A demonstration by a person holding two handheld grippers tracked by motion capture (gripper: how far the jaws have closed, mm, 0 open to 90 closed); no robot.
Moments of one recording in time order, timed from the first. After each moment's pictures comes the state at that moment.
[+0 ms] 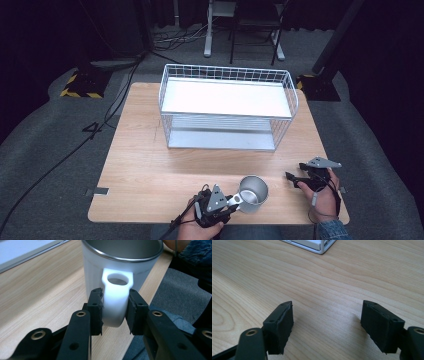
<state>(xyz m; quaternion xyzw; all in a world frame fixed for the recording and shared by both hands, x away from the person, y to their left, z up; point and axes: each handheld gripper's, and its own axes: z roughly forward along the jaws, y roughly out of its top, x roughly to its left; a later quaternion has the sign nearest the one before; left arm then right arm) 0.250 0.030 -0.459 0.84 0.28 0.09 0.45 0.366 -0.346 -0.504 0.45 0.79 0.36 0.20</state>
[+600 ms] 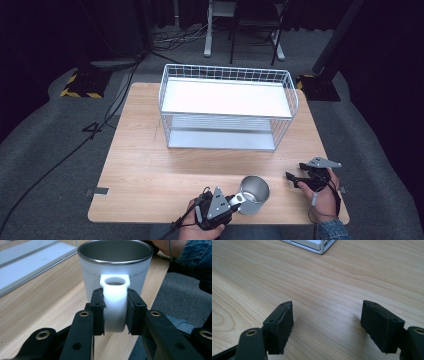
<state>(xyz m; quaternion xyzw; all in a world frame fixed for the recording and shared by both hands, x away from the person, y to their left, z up) 0.243 0.029 -0.454 0.83 0.25 0.13 0.48 0.367 -0.346 -0.504 0.45 0.79 0.36 0.20</state>
